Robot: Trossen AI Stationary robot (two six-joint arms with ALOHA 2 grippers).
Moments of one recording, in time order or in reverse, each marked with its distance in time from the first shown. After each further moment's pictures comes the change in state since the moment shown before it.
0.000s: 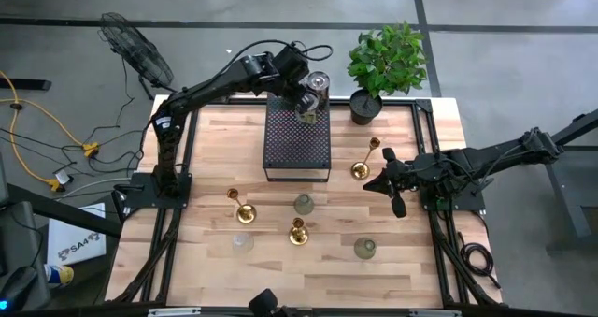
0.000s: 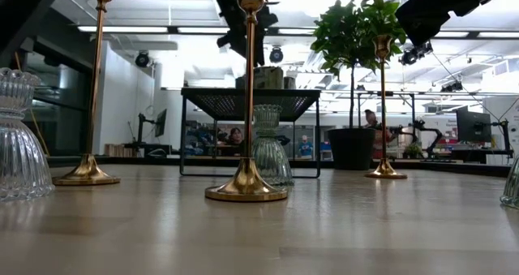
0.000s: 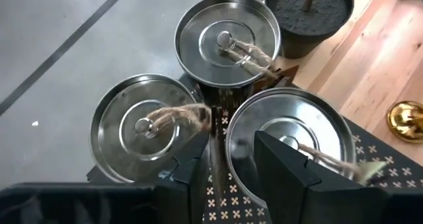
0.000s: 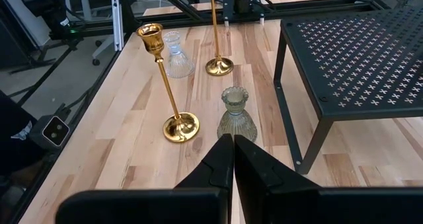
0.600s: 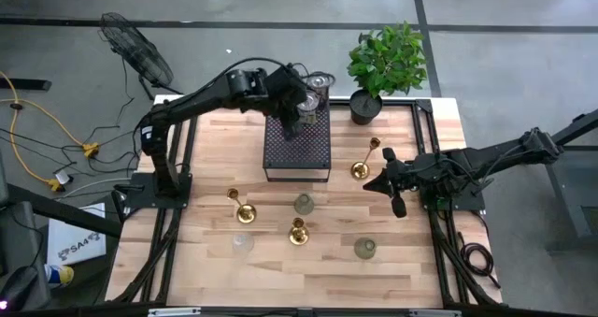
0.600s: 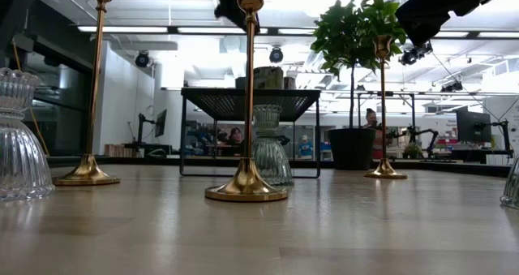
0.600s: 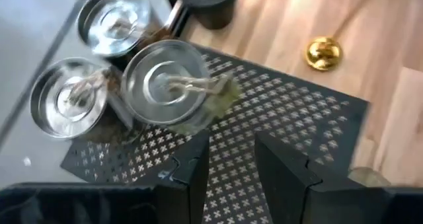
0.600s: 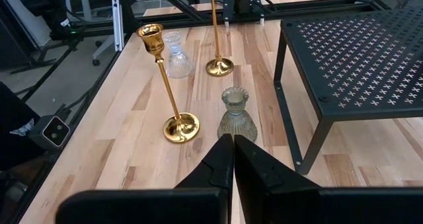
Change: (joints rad) left arm -0.188 -0.119 -0.001 -0.166 0.035 0.097; right arm 0.000 0.000 0.000 0.000 0.000 0.000
